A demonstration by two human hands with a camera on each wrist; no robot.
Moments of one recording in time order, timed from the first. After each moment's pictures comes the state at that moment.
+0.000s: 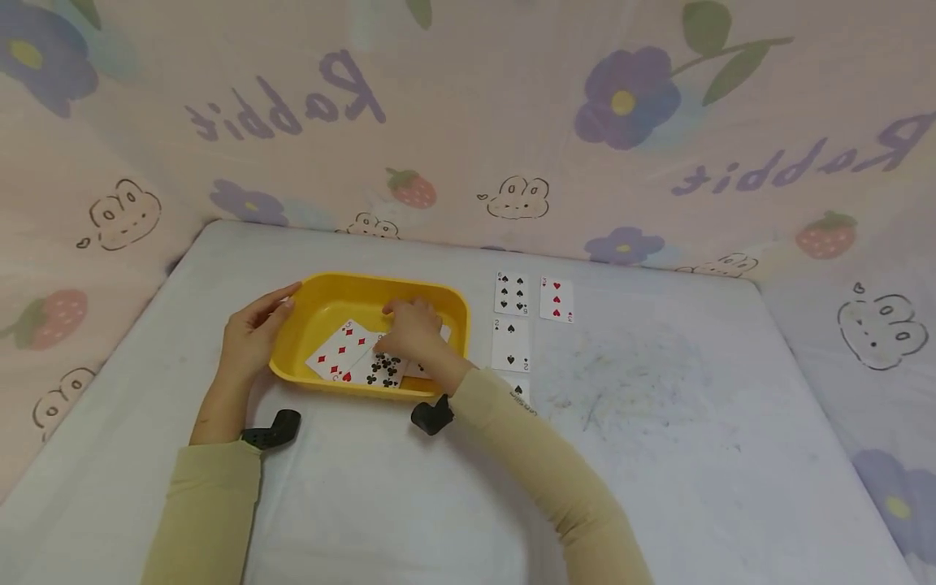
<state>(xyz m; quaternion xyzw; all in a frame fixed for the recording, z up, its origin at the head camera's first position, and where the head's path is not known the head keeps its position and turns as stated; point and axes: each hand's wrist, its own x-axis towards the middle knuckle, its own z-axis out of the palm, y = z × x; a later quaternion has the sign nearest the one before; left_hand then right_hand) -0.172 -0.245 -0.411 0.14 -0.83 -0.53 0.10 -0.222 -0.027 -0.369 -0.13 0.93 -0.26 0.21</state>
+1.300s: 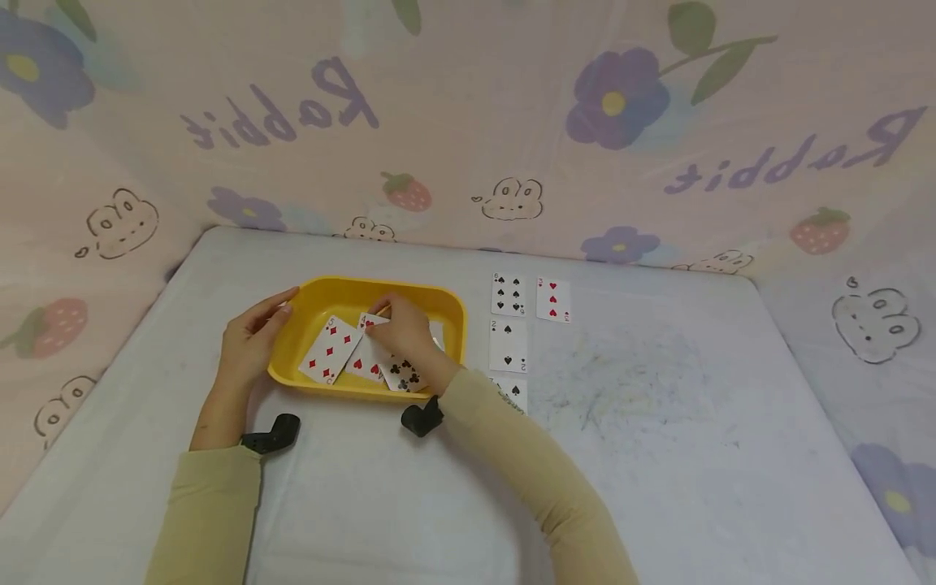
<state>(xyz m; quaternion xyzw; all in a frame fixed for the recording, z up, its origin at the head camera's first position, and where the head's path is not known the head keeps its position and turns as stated) -0.171 -0.241 -0.409 0.16 -0.84 -0.51 0.09 -0.228 -0.033 -0.384 -0.10 0.88 -0.42 0.17</state>
